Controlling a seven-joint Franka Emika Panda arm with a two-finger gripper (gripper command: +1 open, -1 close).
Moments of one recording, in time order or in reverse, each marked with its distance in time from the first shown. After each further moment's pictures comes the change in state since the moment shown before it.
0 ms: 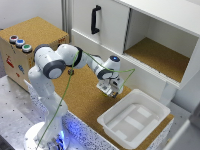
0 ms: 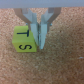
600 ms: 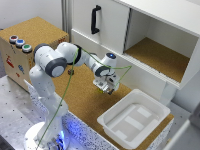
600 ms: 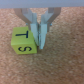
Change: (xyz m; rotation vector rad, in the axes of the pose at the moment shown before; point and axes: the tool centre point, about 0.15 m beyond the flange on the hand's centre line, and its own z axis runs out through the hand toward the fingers) arm 0.011 -0.054 0.004 0.025 -0.011 -0.028
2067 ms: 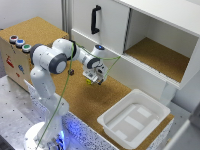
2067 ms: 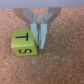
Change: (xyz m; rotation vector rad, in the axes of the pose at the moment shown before) arm 0.010 -0.126 0.008 0.029 -0.023 -0.079
